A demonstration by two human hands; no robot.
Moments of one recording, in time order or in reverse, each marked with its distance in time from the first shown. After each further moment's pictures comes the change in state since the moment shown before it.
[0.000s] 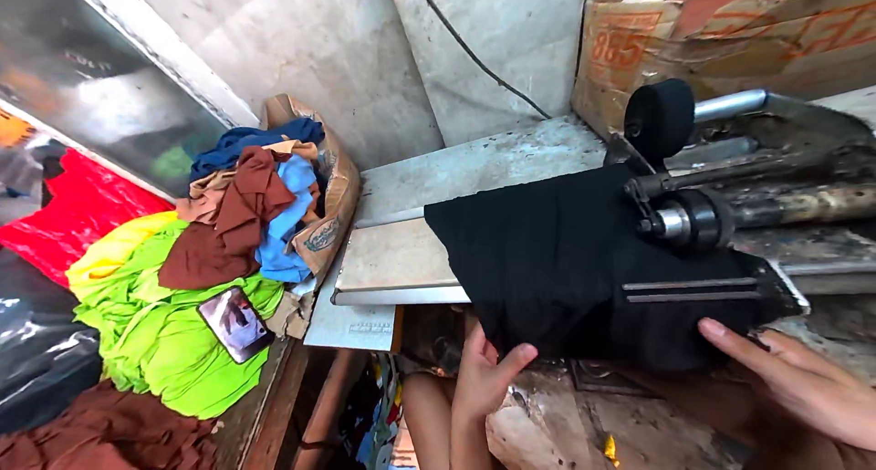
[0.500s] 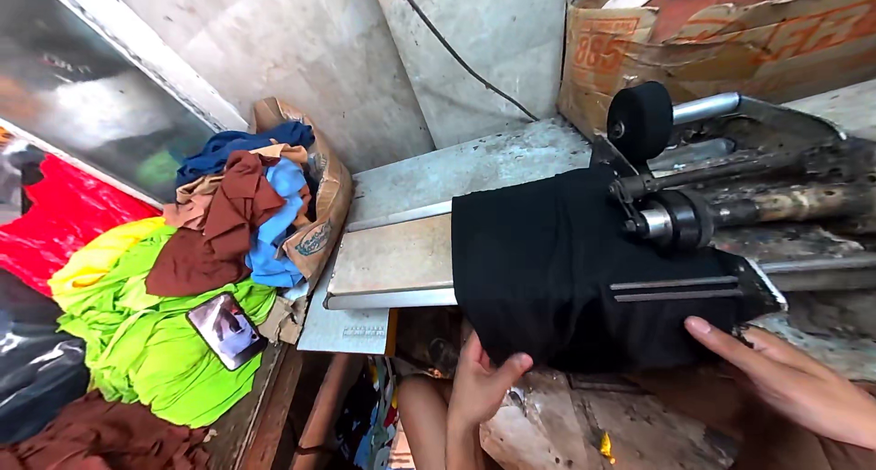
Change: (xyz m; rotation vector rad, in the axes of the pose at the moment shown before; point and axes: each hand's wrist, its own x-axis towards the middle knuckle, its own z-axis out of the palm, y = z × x) left_hand -0.011 0.000 -0.002 -0.008 -0.006 -0.059; right_hand 0.000 0.007 0.000 -0.001 0.013 -0.027
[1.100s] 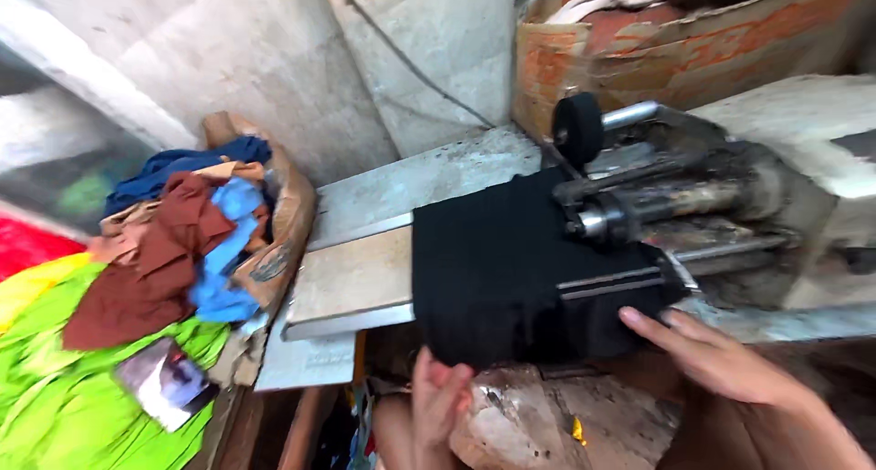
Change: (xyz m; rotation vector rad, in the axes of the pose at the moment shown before) left_hand -0.004 0.002 -0.002 -0.035 0.079 0.066; right_hand 0.001 -0.015 -0.001 -0.078 -0.055 0.070
